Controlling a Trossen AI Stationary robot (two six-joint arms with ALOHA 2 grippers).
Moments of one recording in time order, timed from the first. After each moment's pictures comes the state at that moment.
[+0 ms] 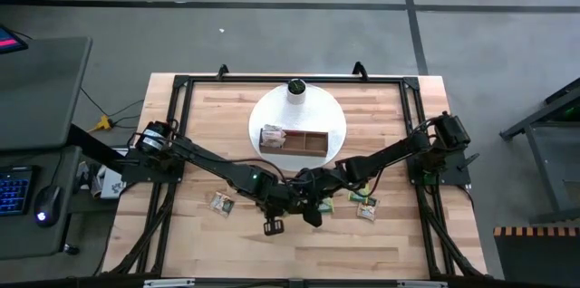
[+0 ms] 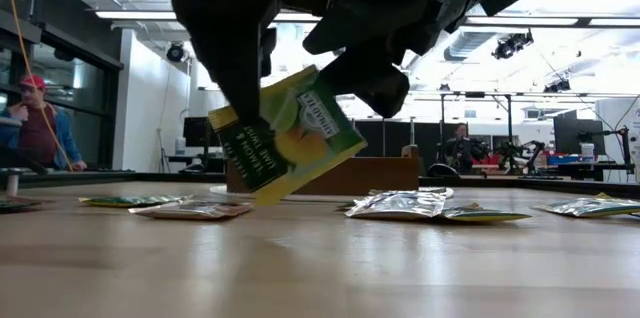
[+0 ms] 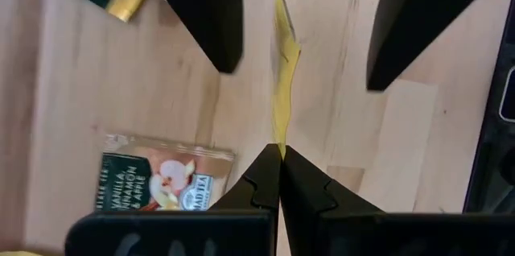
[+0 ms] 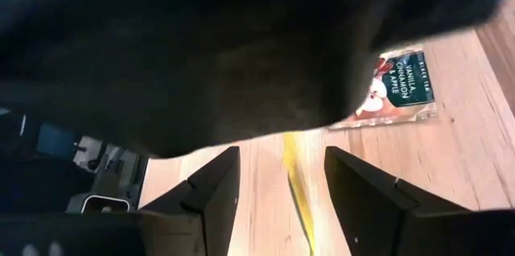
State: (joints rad) left arm -0.35 1.90 1.45 -0.73 0.07 -0.53; right arm 0.26 1.80 1.03 0.19 -0.16 0.53
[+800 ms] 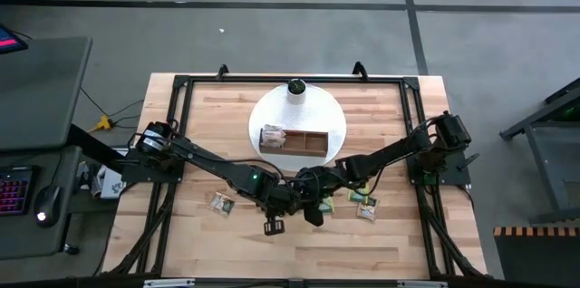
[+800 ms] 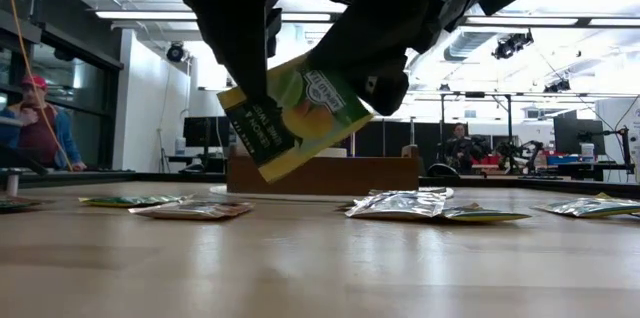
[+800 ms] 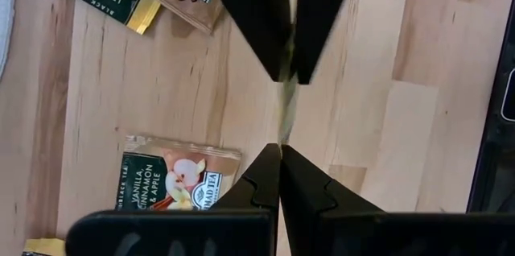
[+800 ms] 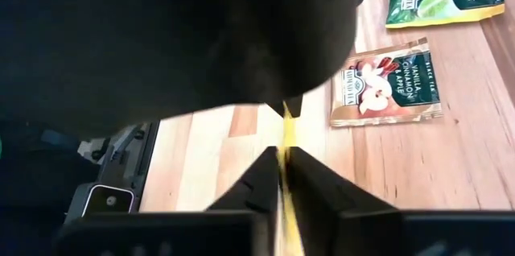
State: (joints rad) left arm -0.35 1.90 1.52 -0.80 0.01 -0.51; right arm 0.26 1.80 1.04 0.16 -0.19 0.50
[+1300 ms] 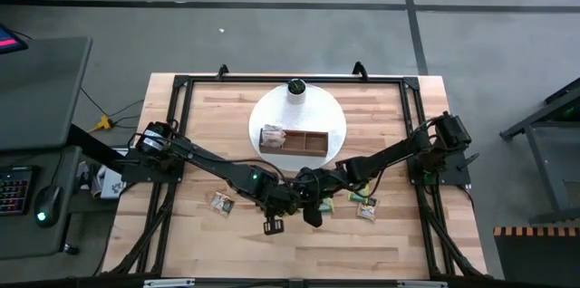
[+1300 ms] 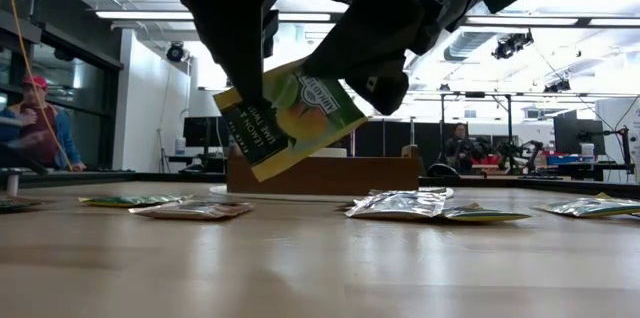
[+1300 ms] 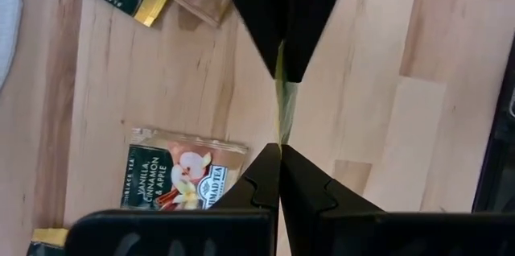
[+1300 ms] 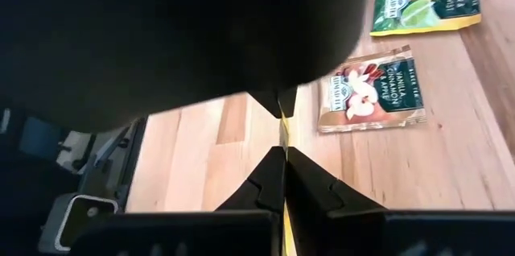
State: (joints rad) left arm -0.35 1.90 1.52 -0.83 0.01 -0.52; right arm 0.29 1.80 1.03 0.16 -0.11 0.50
